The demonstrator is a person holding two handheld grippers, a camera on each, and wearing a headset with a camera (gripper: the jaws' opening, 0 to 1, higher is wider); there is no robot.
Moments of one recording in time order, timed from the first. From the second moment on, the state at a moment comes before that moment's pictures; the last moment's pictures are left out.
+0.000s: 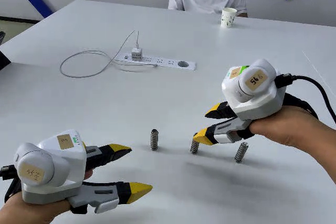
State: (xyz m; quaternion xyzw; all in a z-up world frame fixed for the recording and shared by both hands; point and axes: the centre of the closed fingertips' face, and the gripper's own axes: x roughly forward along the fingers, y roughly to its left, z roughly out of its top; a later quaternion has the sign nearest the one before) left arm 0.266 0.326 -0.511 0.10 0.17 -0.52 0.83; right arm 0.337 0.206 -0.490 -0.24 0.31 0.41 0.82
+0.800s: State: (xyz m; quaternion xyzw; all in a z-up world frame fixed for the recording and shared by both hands) left arm 0.271 0.325 -0.511 0.10 0.18 -0.52 0.83; right arm 0.319 0.146 -0.487 -0.21 0.30 0.36 0.86
